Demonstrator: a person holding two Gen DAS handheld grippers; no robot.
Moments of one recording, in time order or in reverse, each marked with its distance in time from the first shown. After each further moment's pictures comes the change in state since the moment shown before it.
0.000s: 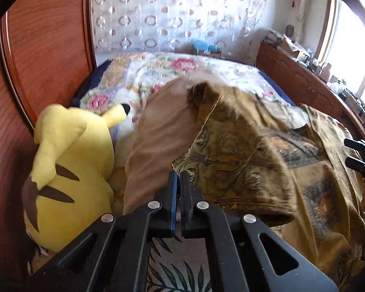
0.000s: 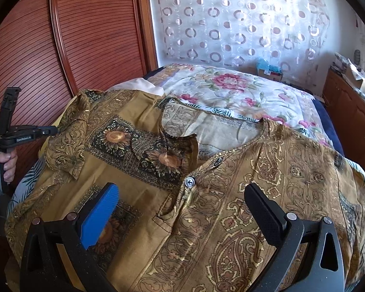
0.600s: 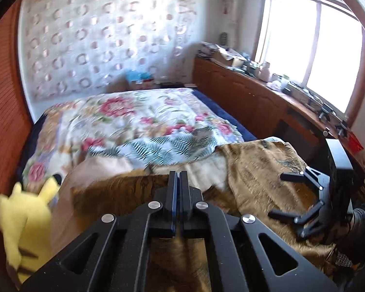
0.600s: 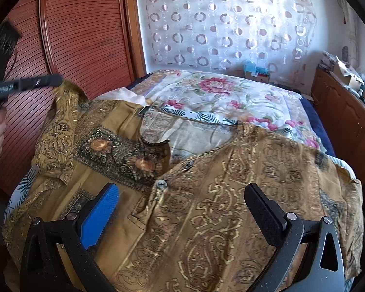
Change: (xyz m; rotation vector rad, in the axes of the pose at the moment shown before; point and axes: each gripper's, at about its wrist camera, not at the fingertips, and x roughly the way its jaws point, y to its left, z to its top) left arm -0.012 -0.147 0.116 0.236 -0.115 -0.289; right arm -0.024 -0.016 -0.004 0.032 -0.031 -0.066
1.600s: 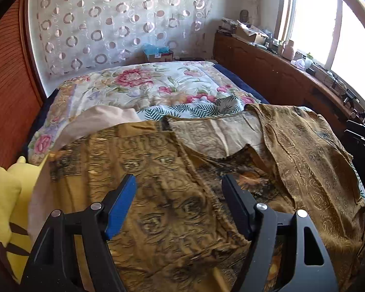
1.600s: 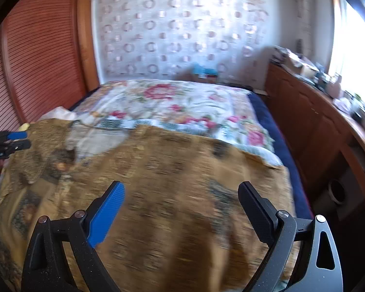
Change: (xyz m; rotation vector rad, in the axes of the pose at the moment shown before) left arm 0.061 0.006 -0.064 -0.039 0.123 0.129; right arm -0.057 -0.100 -0.033 0.135 -0.030 -0.256
